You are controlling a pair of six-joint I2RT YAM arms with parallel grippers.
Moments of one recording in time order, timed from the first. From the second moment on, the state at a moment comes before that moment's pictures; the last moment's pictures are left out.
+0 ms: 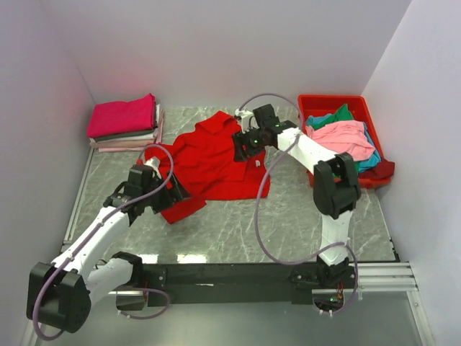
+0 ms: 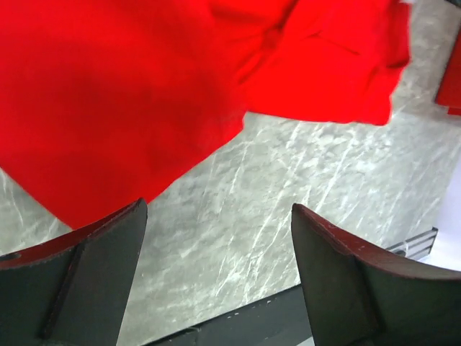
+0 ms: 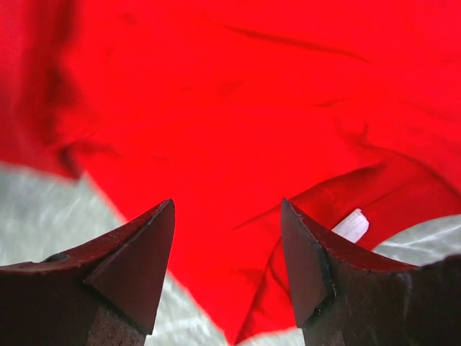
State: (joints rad) left arm -0.25 0.99 0.62 -0.40 0.25 -0.71; right arm 0.43 1.96 1.60 -0.55 -0.45 -0.12
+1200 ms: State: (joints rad) left arm -0.41 1.55 0.84 -0.32 -0.08 -0.86; right arm 0.36 2.19 1.67 -0.47 -0.33 0.19
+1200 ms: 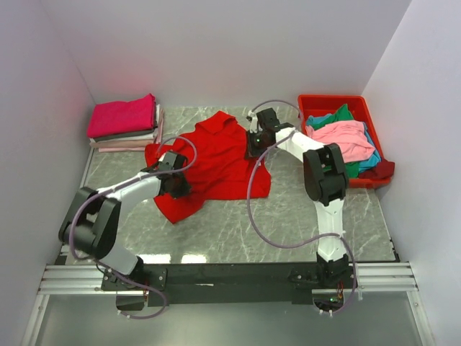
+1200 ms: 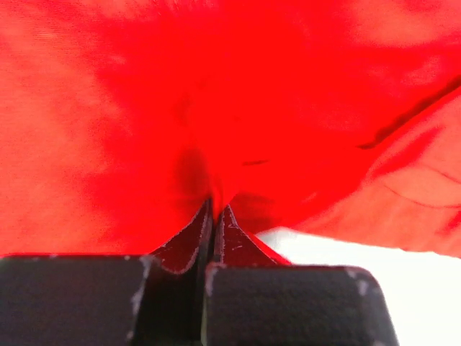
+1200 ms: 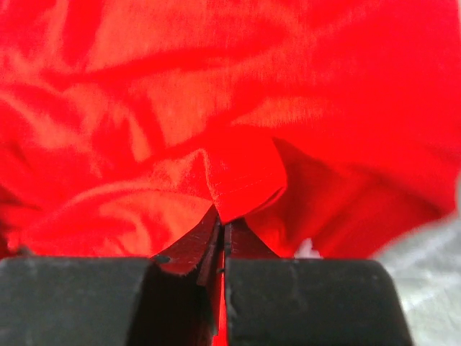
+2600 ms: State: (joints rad) left arm -0.18 0.65 0.69 -0.51 0.13 -0.84; right arm 0.23 1.67 1.34 -0.89 -0.54 -0.69
